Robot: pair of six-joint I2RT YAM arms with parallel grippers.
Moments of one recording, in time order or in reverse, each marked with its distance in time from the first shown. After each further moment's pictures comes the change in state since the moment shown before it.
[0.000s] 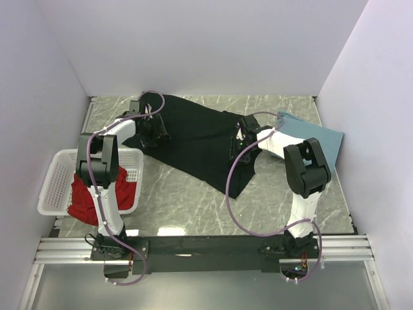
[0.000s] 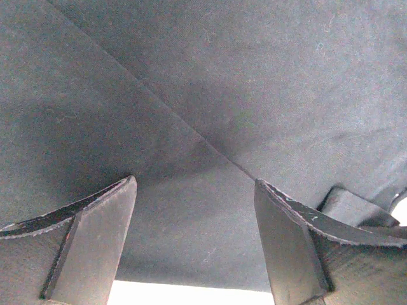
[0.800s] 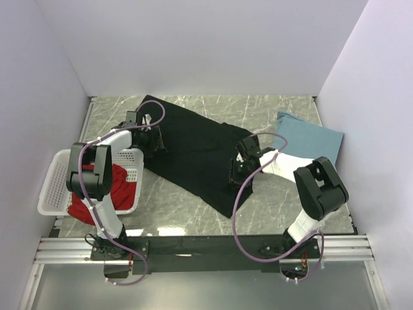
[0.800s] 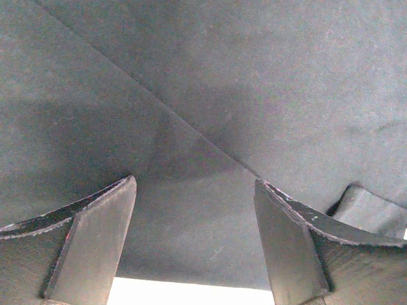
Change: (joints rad) left arm -0.004 -0.178 -0.240 0.018 -0.014 0.110; right arm 0.124 -0.262 -0.366 0.071 0.005 0.169
